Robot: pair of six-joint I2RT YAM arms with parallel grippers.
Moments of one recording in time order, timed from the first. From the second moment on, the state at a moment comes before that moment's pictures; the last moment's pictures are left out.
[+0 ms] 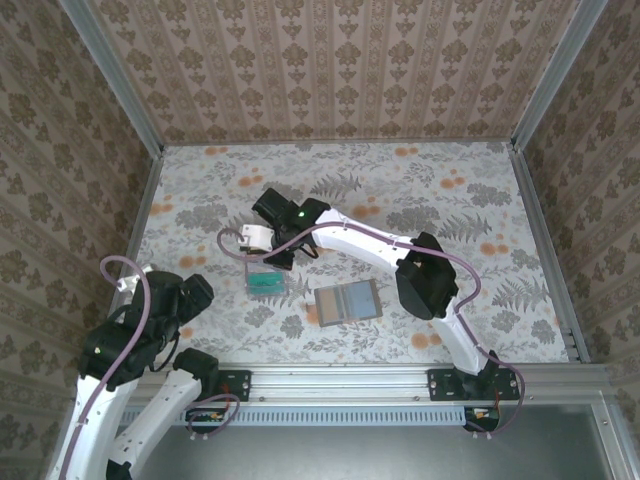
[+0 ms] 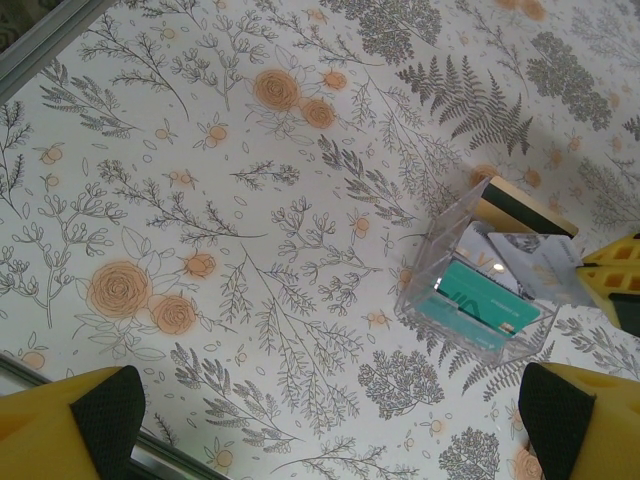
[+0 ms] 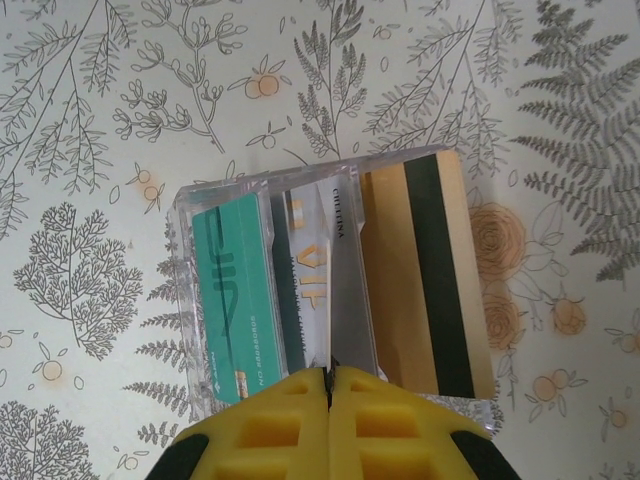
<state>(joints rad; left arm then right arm) -0.44 0.47 0.96 -1.39 -0.35 -0.90 0.91 2.22 2.00 -0.84 -0.17 -0.53</state>
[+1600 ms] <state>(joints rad) -0.44 0.60 0.91 -1.22 -0.09 -0.84 0.53 1.84 1.54 -0.43 -0.26 0.34</state>
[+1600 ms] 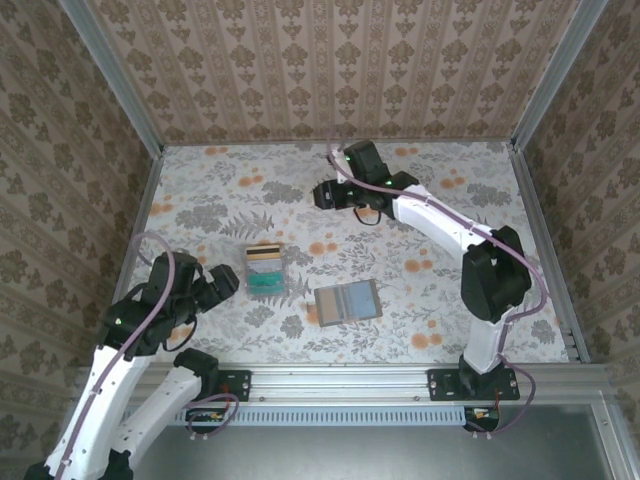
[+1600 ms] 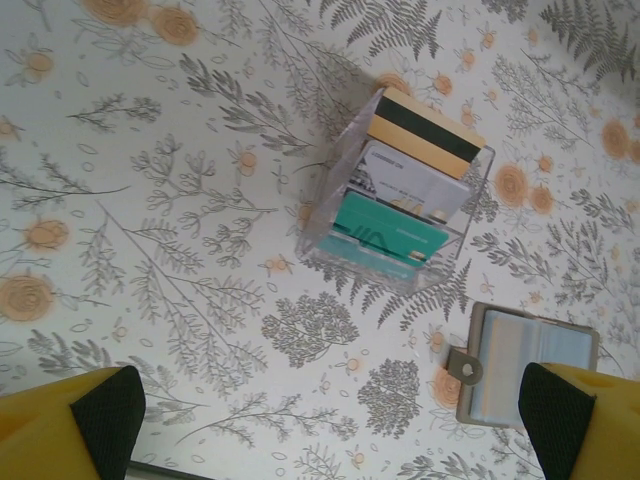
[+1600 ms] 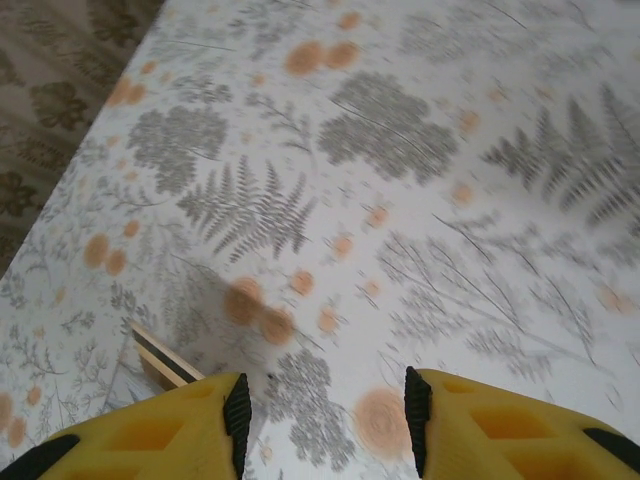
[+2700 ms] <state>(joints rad) -0.89 1.27 0.82 -0.60 0.06 -0.95 0.65 1.31 0.64 -0.45 -0.16 0.52</state>
